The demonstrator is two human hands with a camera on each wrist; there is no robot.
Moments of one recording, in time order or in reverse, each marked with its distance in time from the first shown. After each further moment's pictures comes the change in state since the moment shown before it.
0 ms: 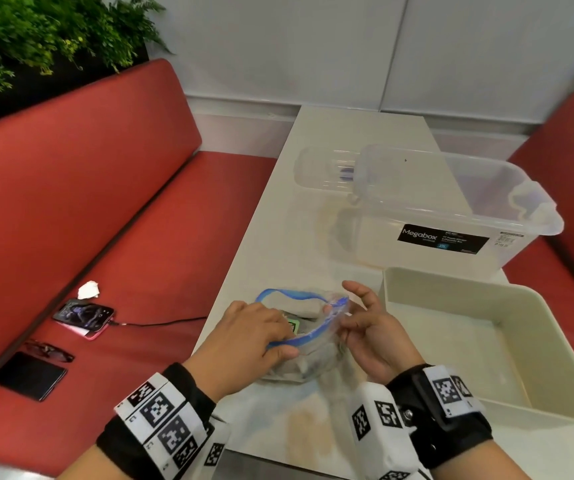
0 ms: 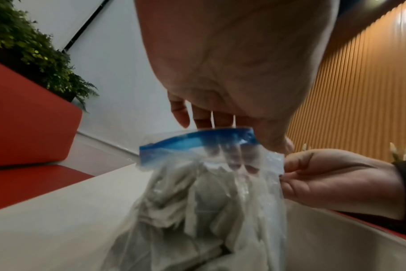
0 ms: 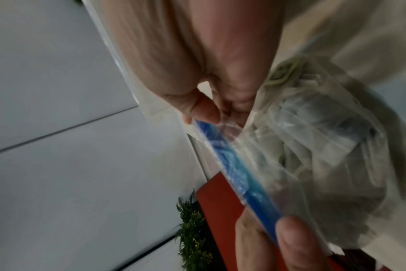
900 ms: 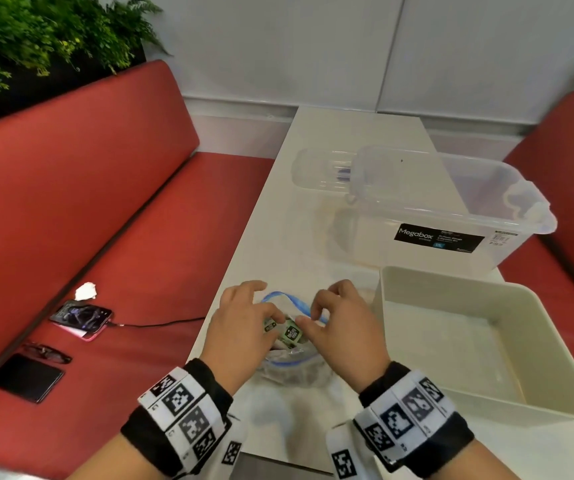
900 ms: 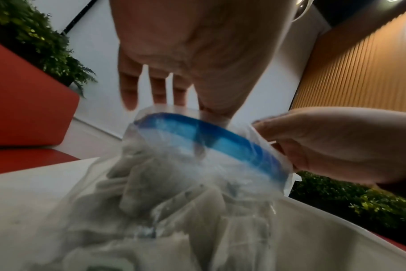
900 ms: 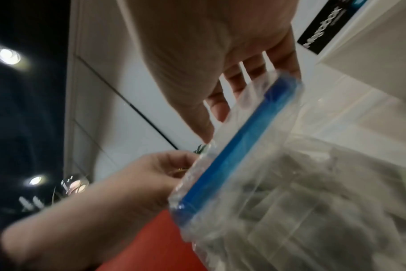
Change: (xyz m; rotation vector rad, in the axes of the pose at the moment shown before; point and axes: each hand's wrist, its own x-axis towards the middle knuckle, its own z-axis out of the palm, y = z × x) left_hand 0.006 0.016 -0.001 -0.050 0.140 -0.410; right_hand -0.019 0.014 0.031 -1.748 0.152 -0.575
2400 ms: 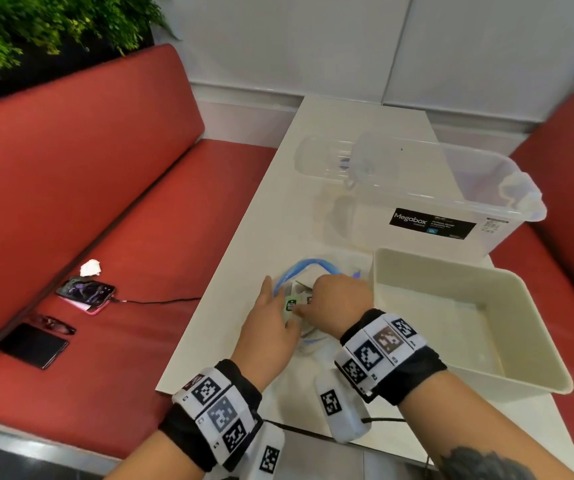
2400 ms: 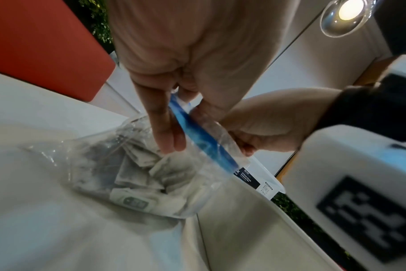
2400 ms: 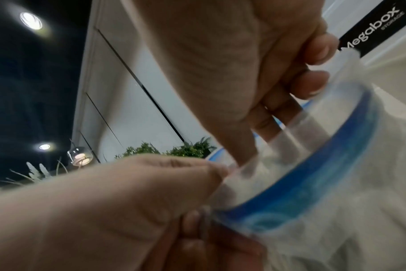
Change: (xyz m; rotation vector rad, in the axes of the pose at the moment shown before) left_hand -0.026 0.035 0.037 -0.440 -0.097 -0.173; right_hand 0.016 0.002 -0.001 -0.530 -0.316 -0.013
